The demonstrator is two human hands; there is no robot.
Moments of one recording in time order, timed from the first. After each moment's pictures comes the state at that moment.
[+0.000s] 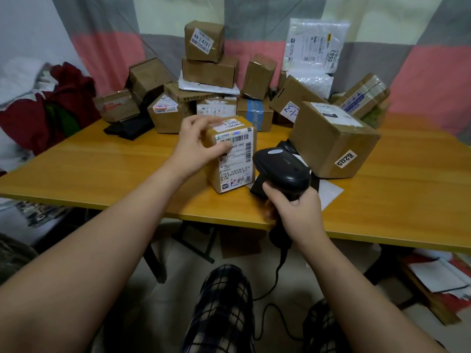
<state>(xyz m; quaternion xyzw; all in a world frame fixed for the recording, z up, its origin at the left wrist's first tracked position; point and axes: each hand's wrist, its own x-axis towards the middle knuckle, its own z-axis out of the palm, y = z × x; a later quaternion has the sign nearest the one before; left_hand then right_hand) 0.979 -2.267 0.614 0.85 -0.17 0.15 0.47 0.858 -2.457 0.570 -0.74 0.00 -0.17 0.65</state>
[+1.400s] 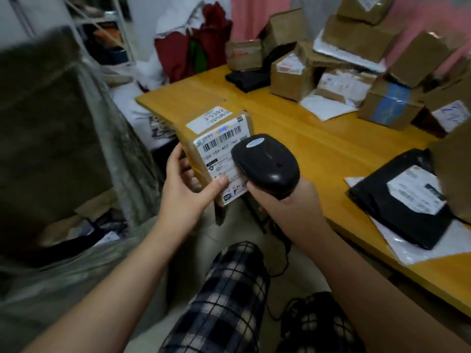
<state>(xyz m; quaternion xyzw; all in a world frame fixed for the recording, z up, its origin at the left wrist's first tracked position) 0.803 -2.180 0.533 0.74 0.16 0.30 0.58 0.865 -2.355 0.567 -0.76 -0.24 0.06 0.59</state>
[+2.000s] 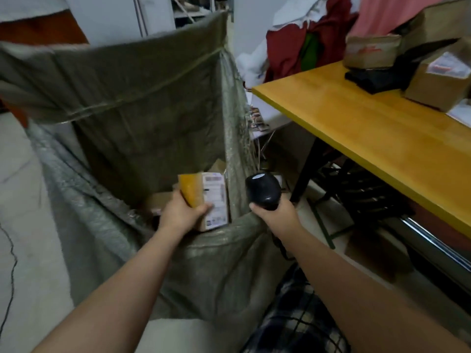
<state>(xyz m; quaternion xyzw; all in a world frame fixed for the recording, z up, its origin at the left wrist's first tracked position) 0.671 -1.965 0.441 0.77 0.51 0.08 0.37 0.807 -2.130 0.446 -0.78 -0.19 0.25 0.54</state>
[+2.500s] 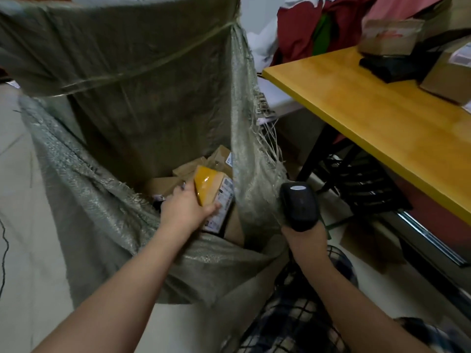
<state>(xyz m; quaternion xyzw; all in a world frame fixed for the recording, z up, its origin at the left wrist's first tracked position) 0.664 -1.973 0.434 0.86 0.46 0.00 0.21 0.783 -2.177 0.423 -0.81 -0.05 0.19 0.56</state>
